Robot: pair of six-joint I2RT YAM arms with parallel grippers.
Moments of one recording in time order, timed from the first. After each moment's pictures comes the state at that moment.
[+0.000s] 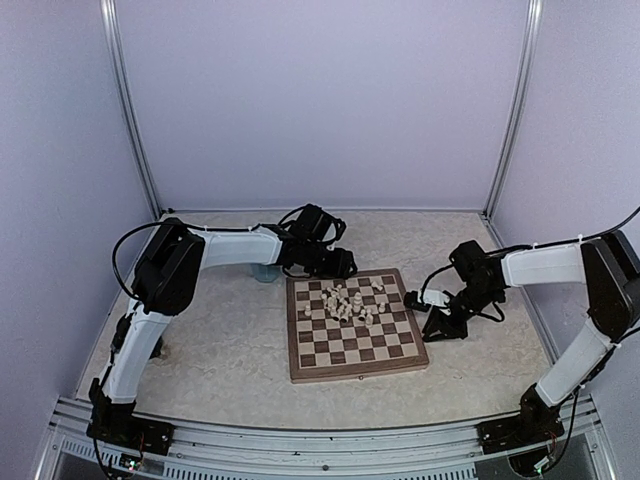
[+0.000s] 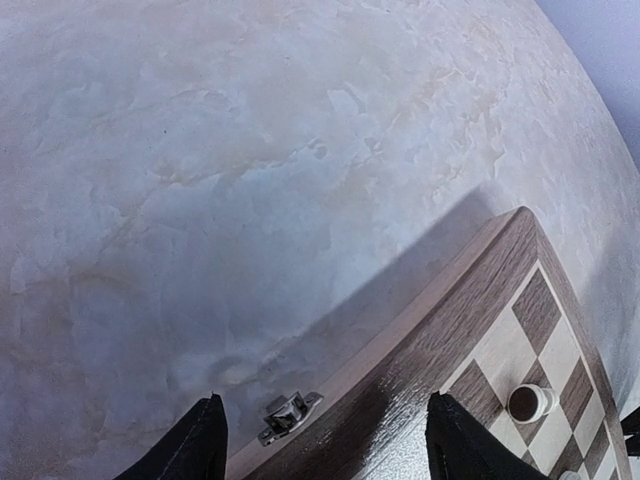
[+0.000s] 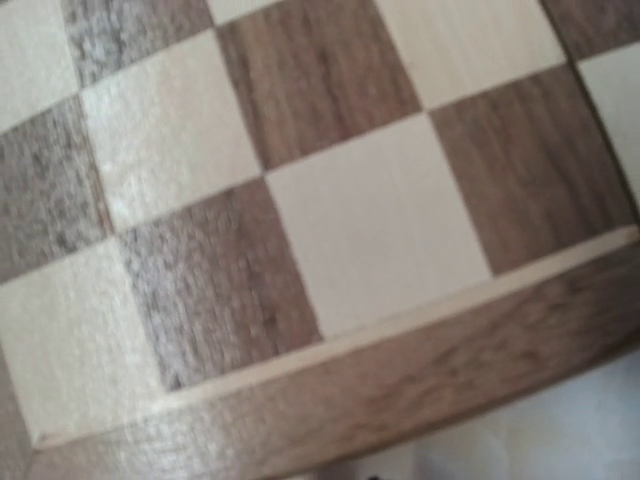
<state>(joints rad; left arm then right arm) -0.75 2.42 1.90 -0.25 0.15 -0.39 0.36 1.60 0.82 -0.54 -0.49 -0.92</state>
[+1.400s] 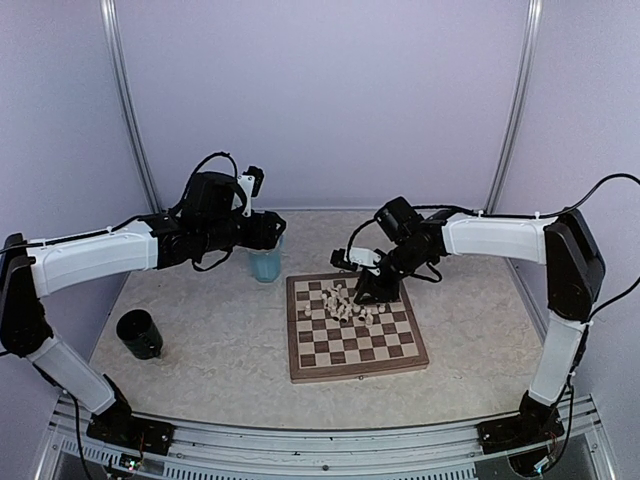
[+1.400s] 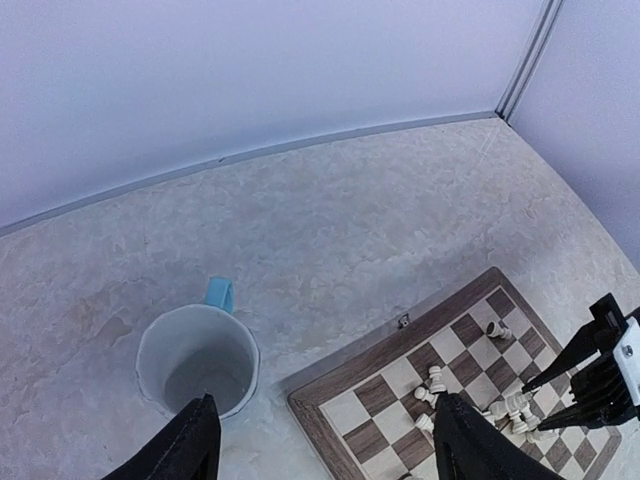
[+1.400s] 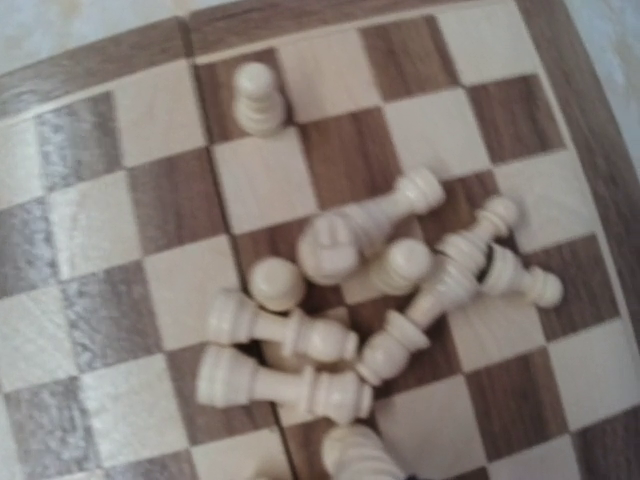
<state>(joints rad) -0.70 1.52 1.16 -0.09 -0.17 -0.22 0.67 1.86 1.38 -0.57 -0.38 -0.66</state>
